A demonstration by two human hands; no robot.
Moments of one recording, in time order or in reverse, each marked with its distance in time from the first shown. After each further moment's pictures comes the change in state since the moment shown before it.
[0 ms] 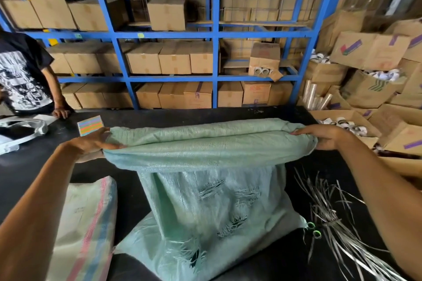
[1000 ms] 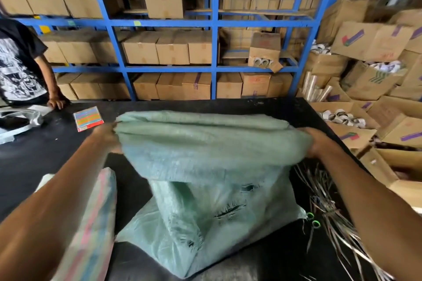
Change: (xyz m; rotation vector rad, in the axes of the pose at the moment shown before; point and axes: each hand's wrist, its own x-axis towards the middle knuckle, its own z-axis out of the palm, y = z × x) left_hand 0.003 0.016 0.064 -0.648 0.313 -0.280; right_hand 0.000 0.032 0.055 0.100 0.460 0.005
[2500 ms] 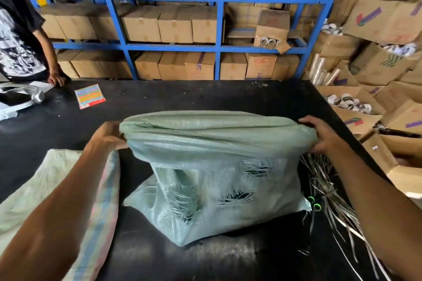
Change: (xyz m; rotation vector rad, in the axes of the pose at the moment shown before) left_hand 0.020 -0.051 -0.041 -0.300 -0.182 -0.178; right_hand 0.027 0.049 -0.020 0.292 -0.226 0.215
